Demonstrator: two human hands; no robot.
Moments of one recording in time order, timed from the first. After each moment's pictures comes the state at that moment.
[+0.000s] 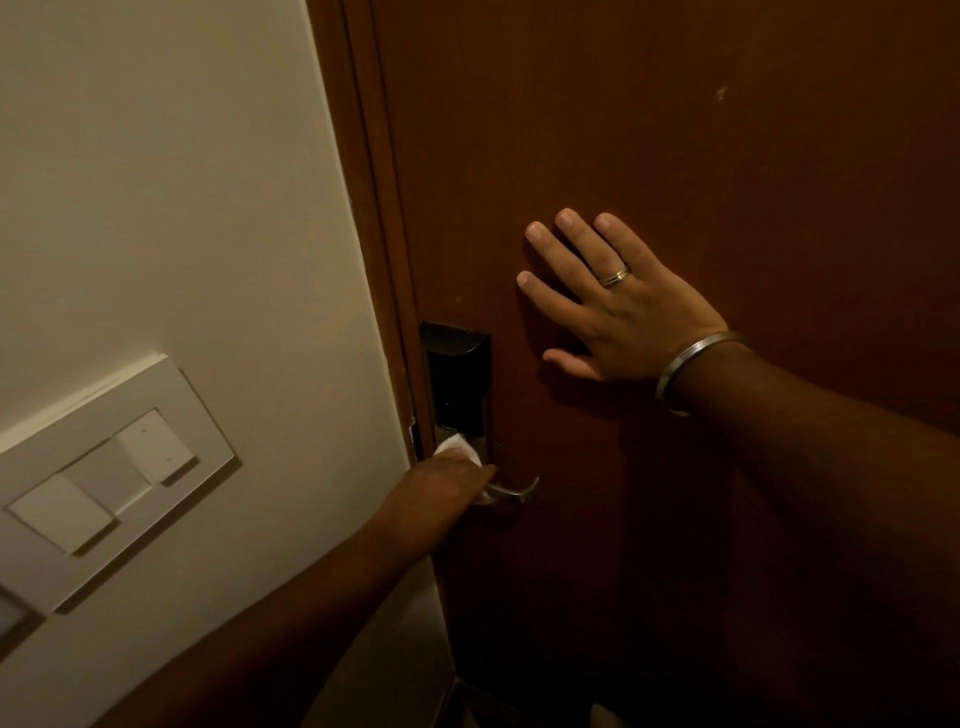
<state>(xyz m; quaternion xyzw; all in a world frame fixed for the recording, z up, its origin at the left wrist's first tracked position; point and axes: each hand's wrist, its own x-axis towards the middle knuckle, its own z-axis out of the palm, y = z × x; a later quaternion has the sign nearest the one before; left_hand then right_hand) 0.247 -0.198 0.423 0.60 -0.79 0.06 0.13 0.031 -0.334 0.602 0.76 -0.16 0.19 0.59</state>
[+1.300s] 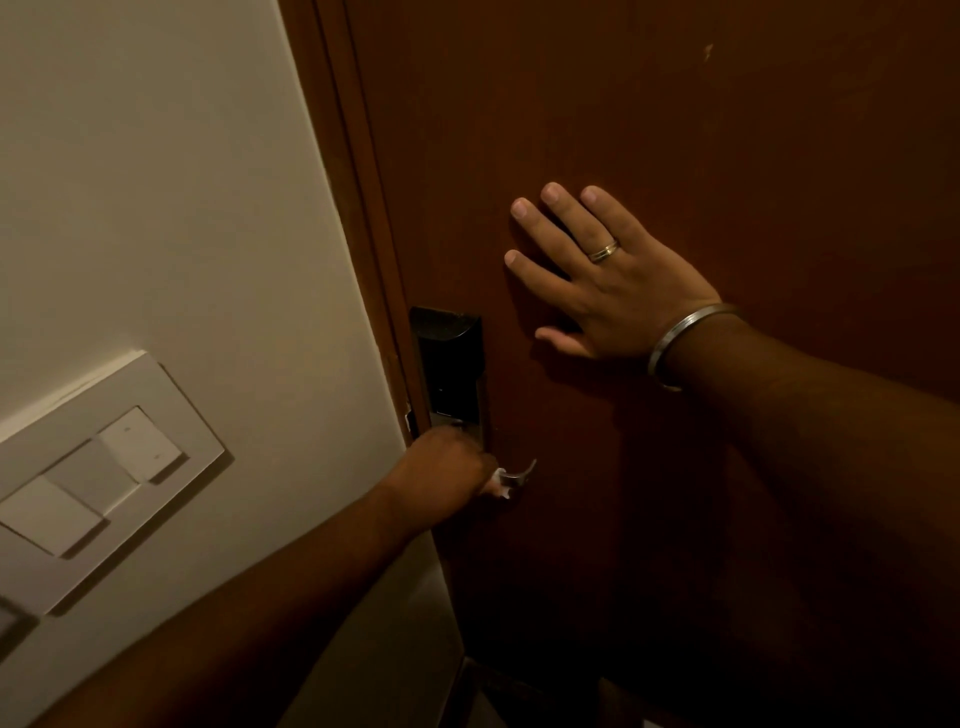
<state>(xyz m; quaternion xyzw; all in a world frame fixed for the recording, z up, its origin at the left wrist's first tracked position) 0.232 -0.214 0.462 0.54 -0.83 0.10 -0.09 0.030 -0.329 0.604 0.76 -0.17 0.17 0.60</state>
